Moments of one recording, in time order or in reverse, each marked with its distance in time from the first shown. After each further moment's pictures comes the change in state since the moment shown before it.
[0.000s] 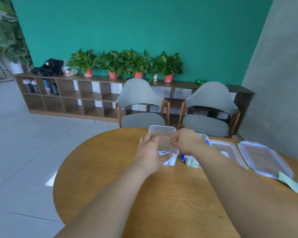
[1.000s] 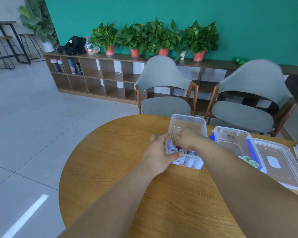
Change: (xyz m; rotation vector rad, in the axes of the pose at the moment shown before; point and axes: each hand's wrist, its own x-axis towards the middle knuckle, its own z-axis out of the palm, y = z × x) left_hand 0.031 -0.078 0.044 -0.251 -0.039 -0.276; right_hand 0.118 -0.029 0.092 -0.067 -0.304 -0.003
